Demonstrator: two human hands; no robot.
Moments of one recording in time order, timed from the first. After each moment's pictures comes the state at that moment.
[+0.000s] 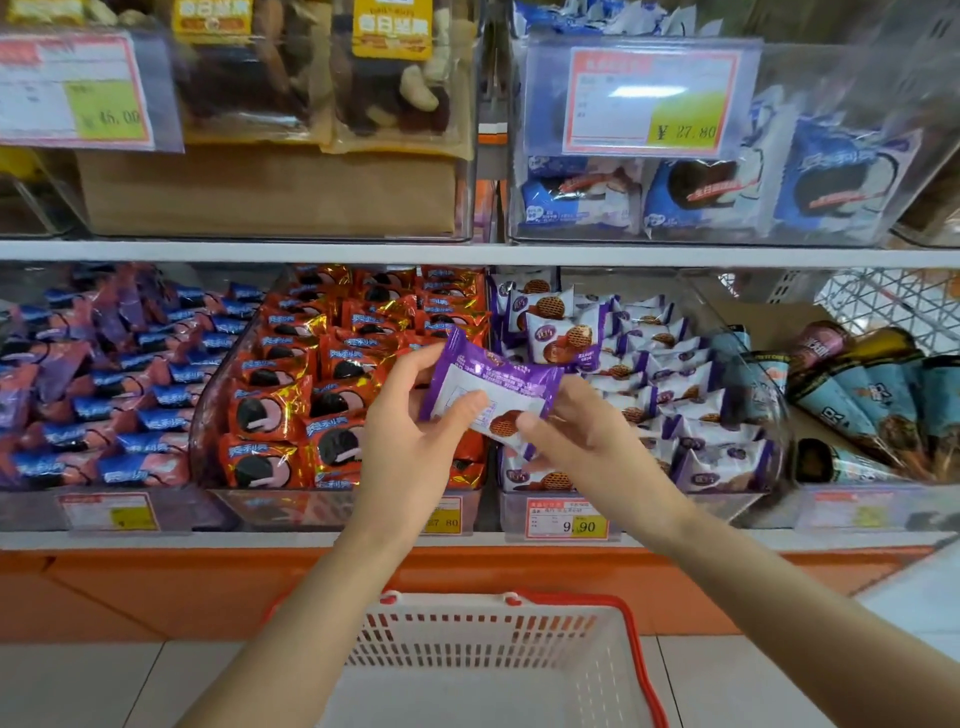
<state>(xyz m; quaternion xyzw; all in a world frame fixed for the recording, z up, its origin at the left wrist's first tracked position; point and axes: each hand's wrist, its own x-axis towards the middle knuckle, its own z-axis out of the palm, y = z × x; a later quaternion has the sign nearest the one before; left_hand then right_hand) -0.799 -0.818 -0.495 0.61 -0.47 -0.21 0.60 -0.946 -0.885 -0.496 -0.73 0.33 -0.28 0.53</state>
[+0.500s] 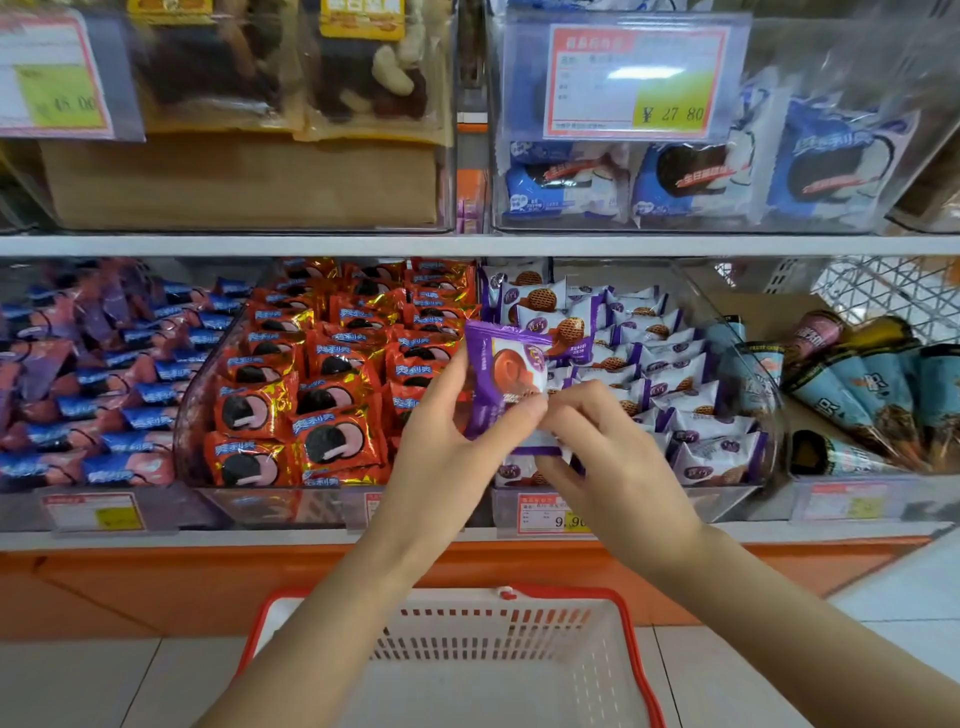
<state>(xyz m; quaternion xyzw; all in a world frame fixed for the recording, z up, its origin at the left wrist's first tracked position) -0.827 -0.814 -0.481 0.57 -0.50 -0.35 0.56 -0.962 -0.889 -0.517 -0.90 0.20 -0.39 0.02</state>
